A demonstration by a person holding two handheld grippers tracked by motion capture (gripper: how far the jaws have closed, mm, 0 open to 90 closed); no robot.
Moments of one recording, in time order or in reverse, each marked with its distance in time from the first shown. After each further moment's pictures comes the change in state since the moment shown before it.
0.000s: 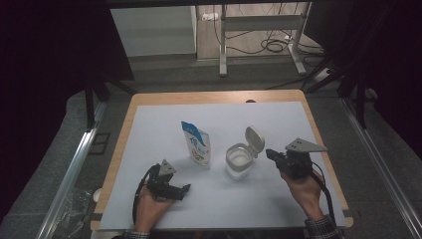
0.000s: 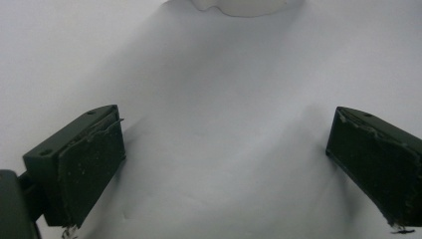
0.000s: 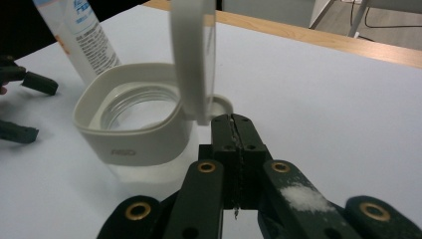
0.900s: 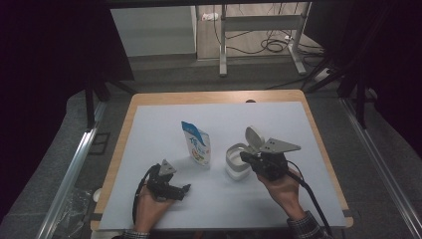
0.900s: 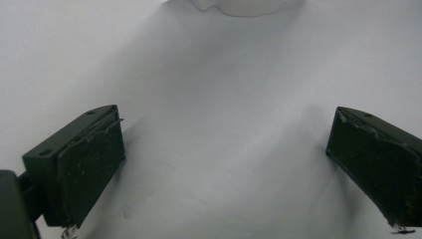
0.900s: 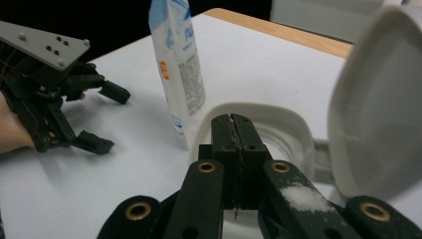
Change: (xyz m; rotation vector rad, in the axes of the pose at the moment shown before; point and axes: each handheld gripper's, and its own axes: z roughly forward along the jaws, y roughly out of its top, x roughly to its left) left arm 0.000 0.000 0.000 0.001 -0.001 0.000; right arm 0.056 0.023 0.023 -0.009 0.154 -0.081
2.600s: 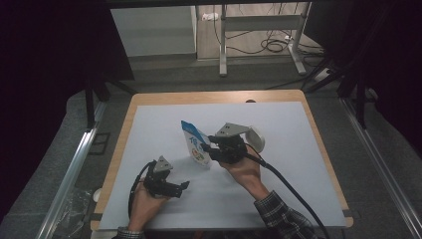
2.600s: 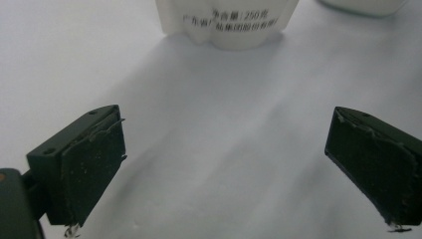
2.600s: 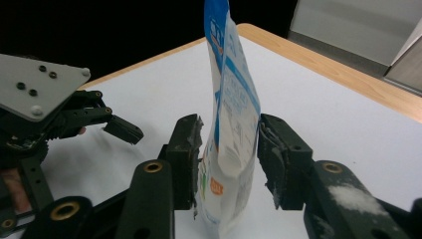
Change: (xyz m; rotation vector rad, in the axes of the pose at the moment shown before) left arm 0.004 0.007 -0.012 -0.037 -0.032 -0.009; right arm 0.040 0.057 0.085 0.017 0.045 -0.092
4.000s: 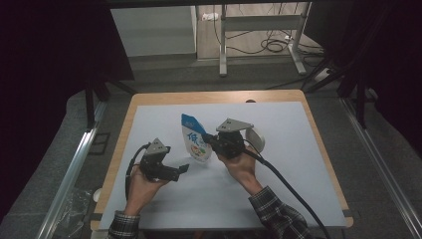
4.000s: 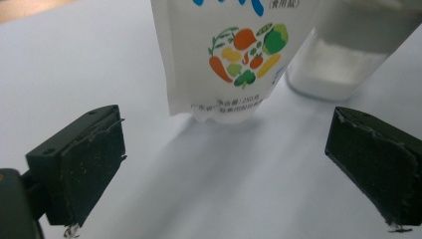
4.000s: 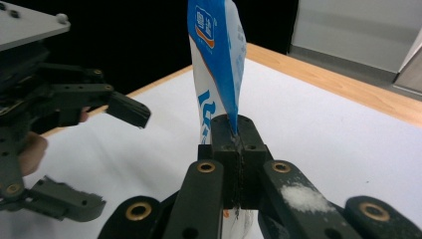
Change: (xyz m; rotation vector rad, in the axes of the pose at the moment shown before) left arm 0.017 0.043 -0.029 -0.140 -0.056 0.012; right arm -0.009 0.001 0.015 -0.079 0.017 0.068
